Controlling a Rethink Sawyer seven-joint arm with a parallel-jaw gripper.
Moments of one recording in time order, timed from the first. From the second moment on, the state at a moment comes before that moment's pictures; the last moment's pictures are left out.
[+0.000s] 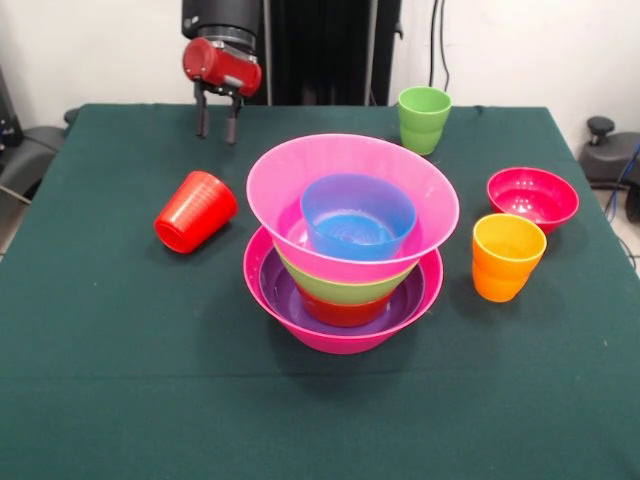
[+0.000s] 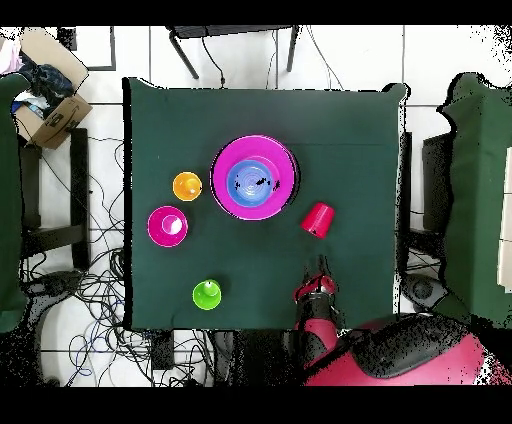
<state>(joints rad) -0.75 -0.29 -0.13 2.10 -0.66 -1.00 0.66</state>
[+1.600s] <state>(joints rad) -0.74 -0.24 -0.12 1.98 -0.65 -1.08 0.79</state>
